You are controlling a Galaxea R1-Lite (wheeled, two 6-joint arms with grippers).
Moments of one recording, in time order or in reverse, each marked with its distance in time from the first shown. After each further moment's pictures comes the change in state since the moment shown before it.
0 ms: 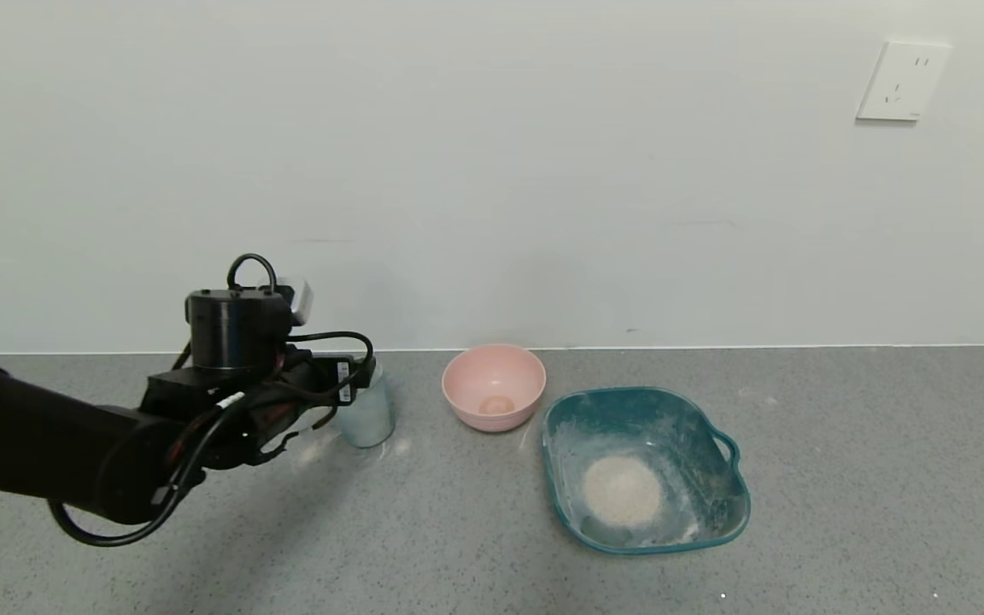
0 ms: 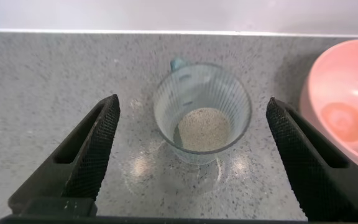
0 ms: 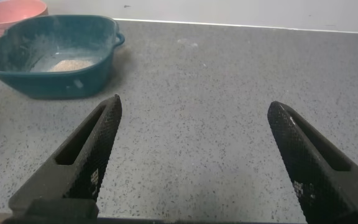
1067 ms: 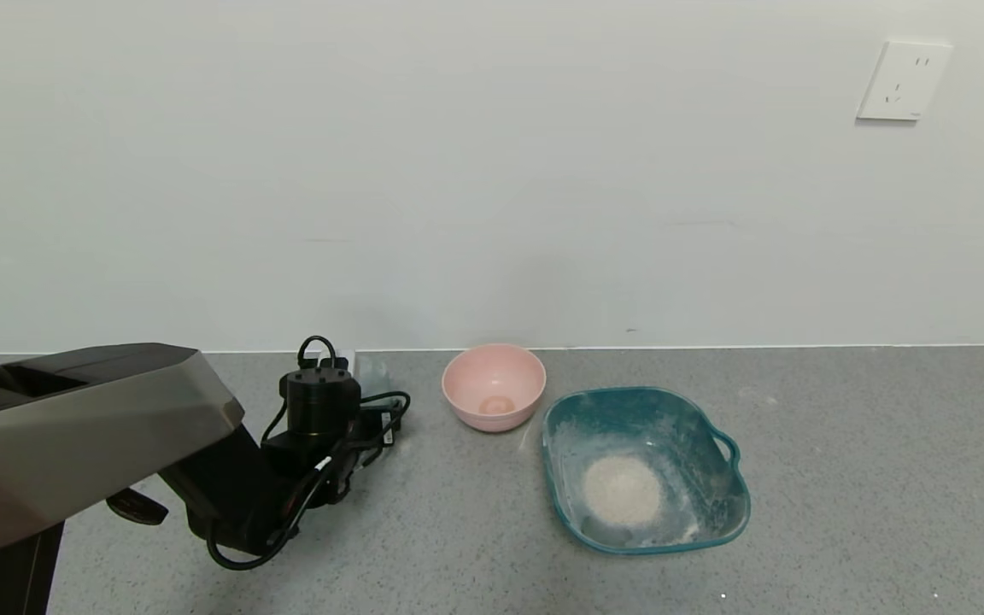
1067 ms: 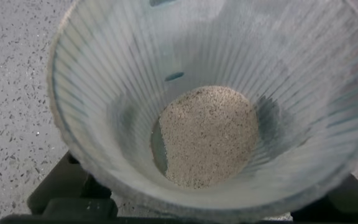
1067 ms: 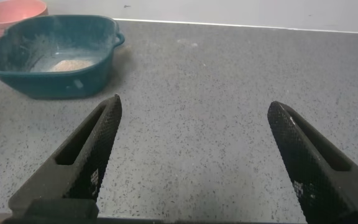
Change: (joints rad) left arm 0.003 0.418 0.011 -0.419 0.007 -0.044; right arm 0.000 0.000 0.000 0.000 0.000 0.000
